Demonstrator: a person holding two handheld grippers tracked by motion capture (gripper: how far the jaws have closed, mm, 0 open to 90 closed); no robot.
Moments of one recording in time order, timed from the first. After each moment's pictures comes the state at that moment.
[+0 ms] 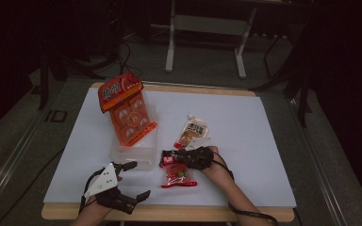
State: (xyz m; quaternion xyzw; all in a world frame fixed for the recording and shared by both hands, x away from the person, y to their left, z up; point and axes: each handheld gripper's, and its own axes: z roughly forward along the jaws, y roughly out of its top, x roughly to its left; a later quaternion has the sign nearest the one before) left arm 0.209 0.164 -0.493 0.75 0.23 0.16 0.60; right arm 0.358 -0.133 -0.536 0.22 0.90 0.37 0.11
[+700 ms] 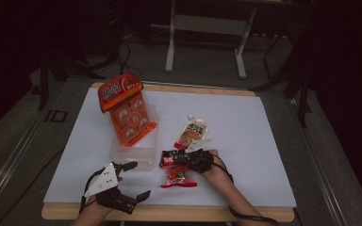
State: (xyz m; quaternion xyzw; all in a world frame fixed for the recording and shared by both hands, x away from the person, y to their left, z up) left arm 0.209 0.164 -0.493 0.75 0.23 0.15 0.60; right arm 0.347 -0.133 -0.535 0.24 0.89 0.37 0.07
